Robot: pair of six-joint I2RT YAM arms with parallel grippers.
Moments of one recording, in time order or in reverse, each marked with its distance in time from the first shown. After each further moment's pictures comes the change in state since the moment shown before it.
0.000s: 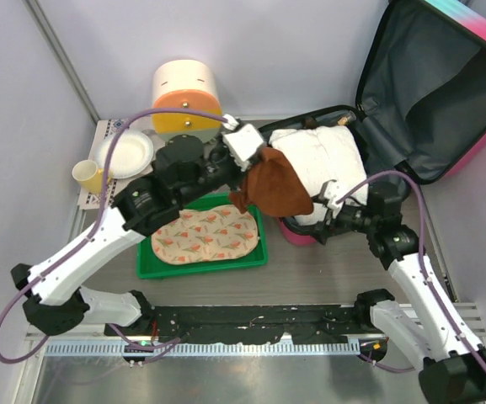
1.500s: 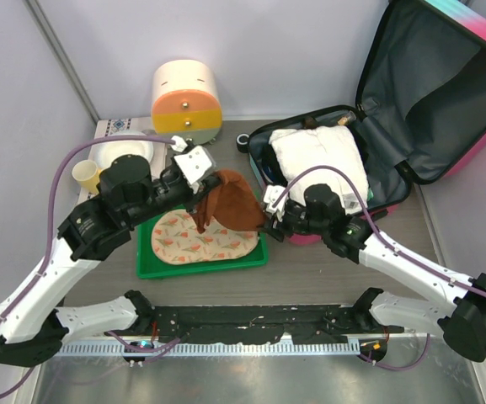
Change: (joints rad) left arm 0.135 -0.294 -0.134 -0.209 0.145 -0.008; right arm 0.661 0.281 0.066 0.269 0.532 0.182
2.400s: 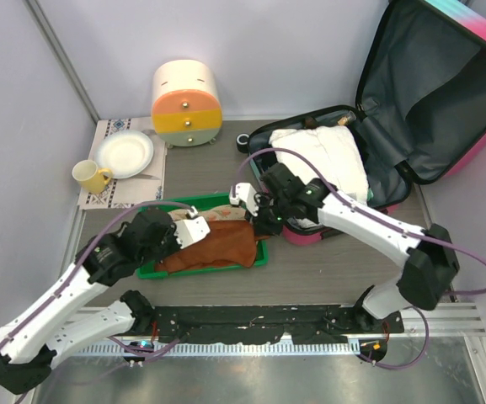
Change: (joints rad) left arm 0.041 -0.257 -0.484 -0.419 -0.291 0.205; right arm 0.040 0.371 0.447 -0.618 -0.027 -0.054
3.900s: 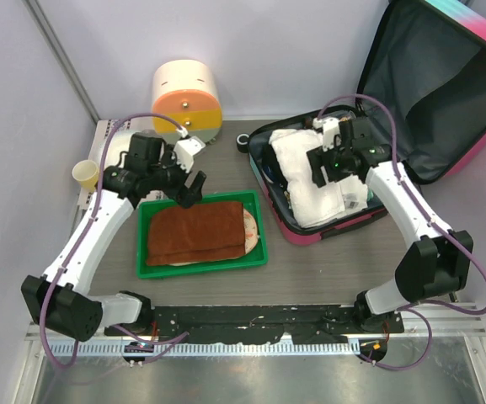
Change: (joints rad) left arm 0.531 0.496 0.312 0.228 0.560 -0.083; right arm -0.537 0.026 0.121 -0.025 0.282 0.214
